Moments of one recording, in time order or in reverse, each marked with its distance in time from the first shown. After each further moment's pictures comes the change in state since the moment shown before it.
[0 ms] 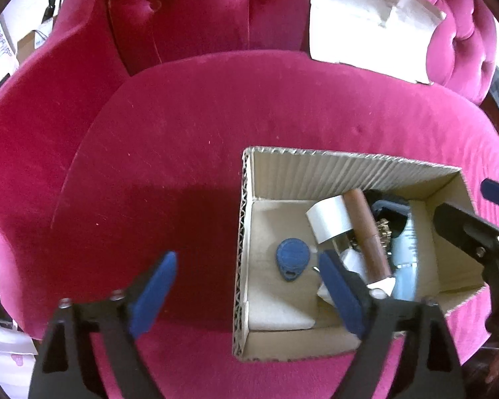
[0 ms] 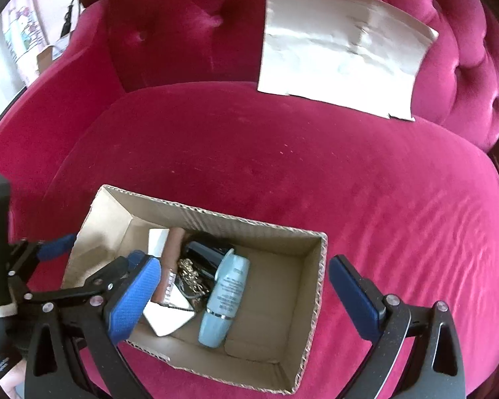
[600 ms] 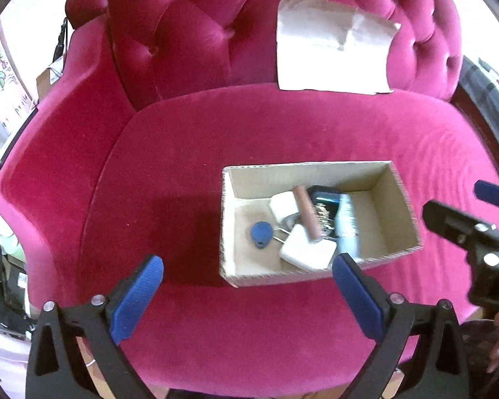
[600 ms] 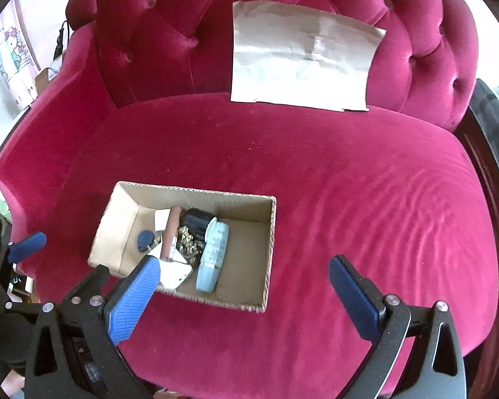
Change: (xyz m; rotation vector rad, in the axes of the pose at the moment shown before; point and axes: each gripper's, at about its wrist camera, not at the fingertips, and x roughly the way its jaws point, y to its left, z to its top) left arm -0.100 -0.063 -0.023 0.065 -0.080 -0.016; right arm -0.090 -0.009 -0.031 0.071 -0.021 -0.057
